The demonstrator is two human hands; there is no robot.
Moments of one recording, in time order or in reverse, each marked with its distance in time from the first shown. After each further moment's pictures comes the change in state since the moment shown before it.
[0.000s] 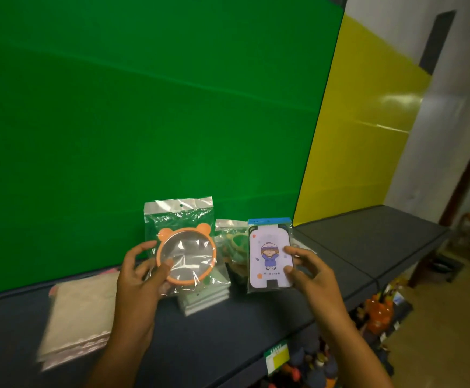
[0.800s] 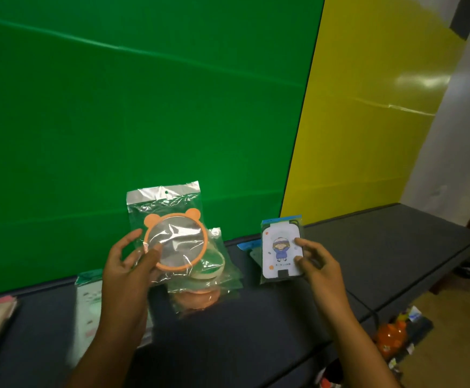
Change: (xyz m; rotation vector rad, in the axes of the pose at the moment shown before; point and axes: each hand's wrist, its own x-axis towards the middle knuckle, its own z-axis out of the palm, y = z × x) left_hand 0.061 -0.082 0.143 0.012 0.104 -0.001; right_hand 0.159 0.088 -0.111 0.031 0.066 0.042
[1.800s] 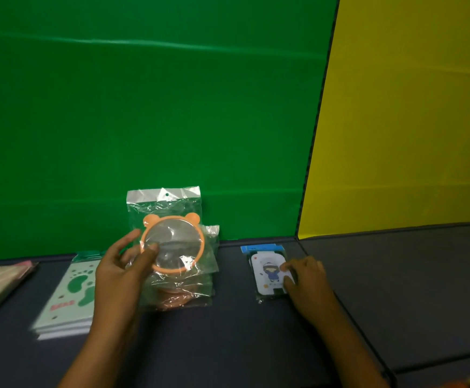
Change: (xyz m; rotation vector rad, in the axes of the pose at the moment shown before) left_hand -0.029 -0.047 0.088 0.226 0.297 0.163; right_hand 0.122 0.093 -0.033 -0.885 -0.487 -0.200
